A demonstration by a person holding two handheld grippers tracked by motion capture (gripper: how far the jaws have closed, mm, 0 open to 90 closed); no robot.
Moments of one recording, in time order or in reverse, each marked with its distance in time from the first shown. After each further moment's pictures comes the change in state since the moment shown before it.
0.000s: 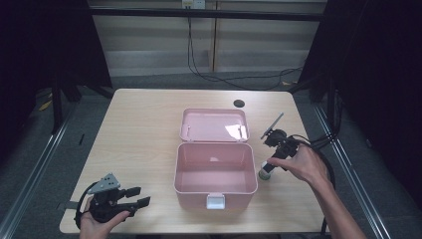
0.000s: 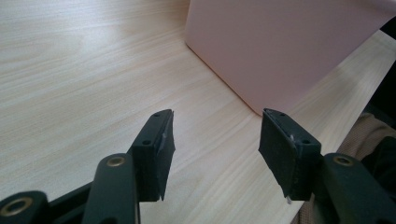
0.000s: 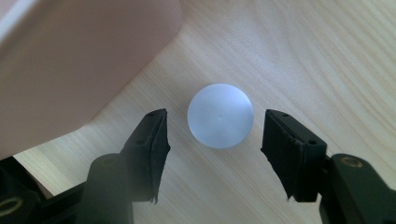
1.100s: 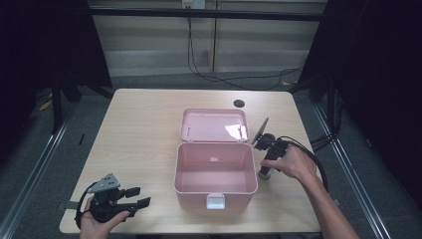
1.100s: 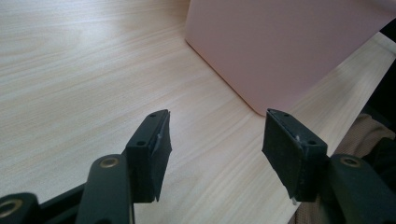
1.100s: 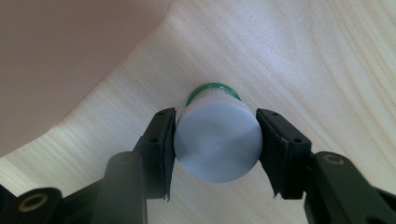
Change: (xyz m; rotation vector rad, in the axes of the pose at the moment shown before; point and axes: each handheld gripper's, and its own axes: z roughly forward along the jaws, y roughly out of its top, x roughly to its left) left arm 0.001 0.000 0.000 0.004 -0.008 -0.013; right arm -0.001 0.019 0.034 0.150 -0.017 -0.021
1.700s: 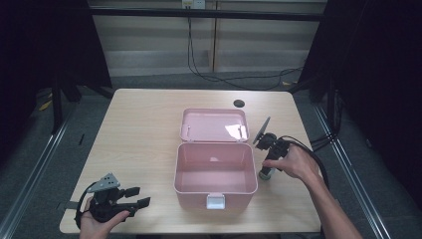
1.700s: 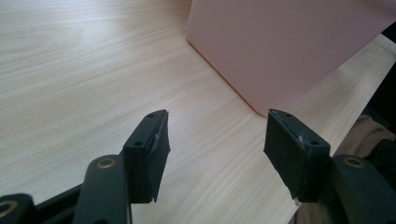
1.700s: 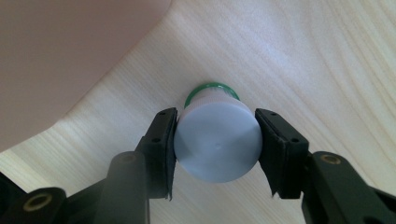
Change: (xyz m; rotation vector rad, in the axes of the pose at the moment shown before) left arm 0.002 0.000 0.001 0.003 0.008 -0.027; right arm -0.001 -0.004 -0.006 -0.005 0.007 -0.004
